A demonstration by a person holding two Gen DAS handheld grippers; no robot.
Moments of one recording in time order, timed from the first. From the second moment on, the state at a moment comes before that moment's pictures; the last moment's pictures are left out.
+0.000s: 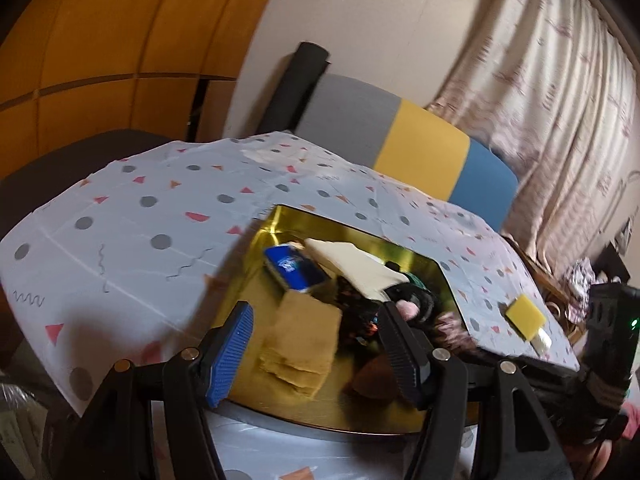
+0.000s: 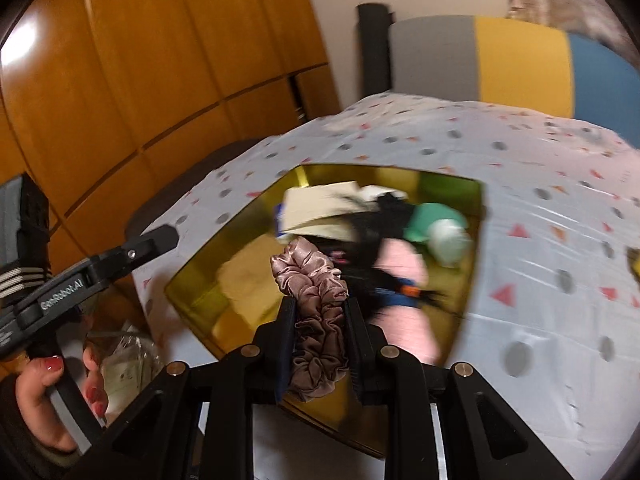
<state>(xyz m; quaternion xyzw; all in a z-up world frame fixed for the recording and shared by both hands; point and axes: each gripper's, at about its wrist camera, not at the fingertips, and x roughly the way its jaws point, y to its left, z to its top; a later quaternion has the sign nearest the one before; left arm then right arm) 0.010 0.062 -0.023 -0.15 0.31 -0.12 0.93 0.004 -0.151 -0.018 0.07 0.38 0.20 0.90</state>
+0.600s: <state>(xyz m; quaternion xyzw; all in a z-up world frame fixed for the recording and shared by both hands) 0.008 0.063 -0.026 -0.17 0.31 -0.13 0.93 -0.014 -0.162 -0.017 0.08 0.36 0.16 0.92</state>
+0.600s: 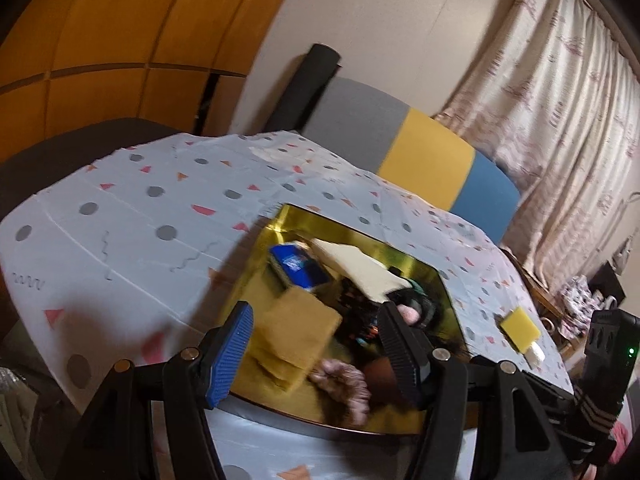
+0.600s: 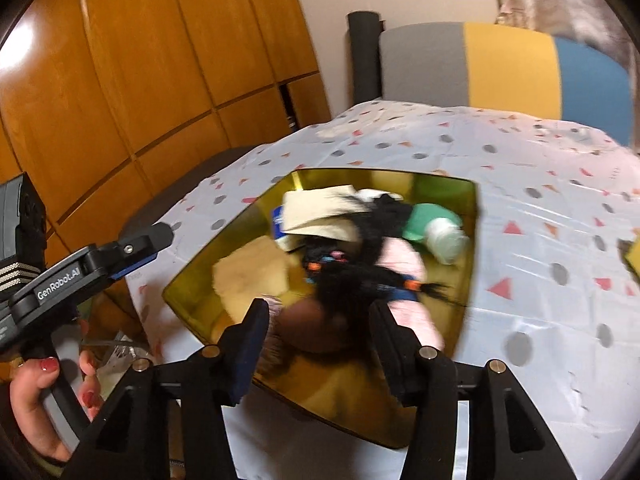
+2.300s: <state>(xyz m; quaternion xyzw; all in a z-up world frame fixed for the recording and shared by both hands) 0.008 -0.189 -0.030 -0.05 0.43 -0.35 0.83 0.009 -0.513 -0.039 0.16 0.37 0.00 0.92</state>
